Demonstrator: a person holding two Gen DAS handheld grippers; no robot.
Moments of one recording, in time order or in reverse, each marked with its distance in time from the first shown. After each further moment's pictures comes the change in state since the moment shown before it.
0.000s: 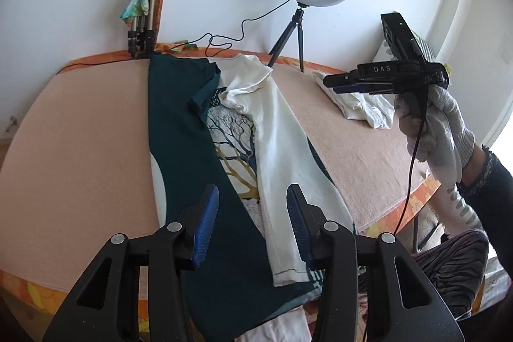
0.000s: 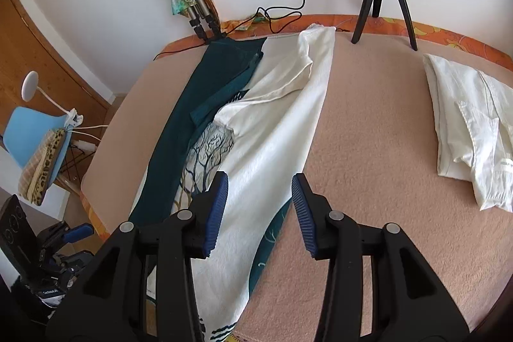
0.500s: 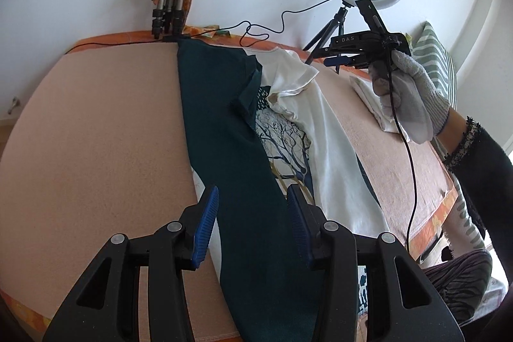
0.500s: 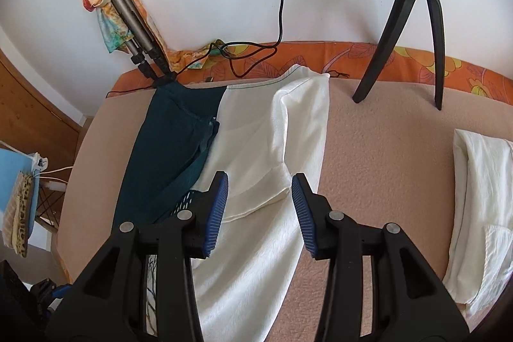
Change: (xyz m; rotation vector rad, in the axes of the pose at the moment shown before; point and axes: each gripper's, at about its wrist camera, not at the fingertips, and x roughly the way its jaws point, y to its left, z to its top) left arm 0.033 0.069 0.024 -0.100 0.064 0.011; right arm 0.116 -0.030 0.127 0.055 0.027 -0.102
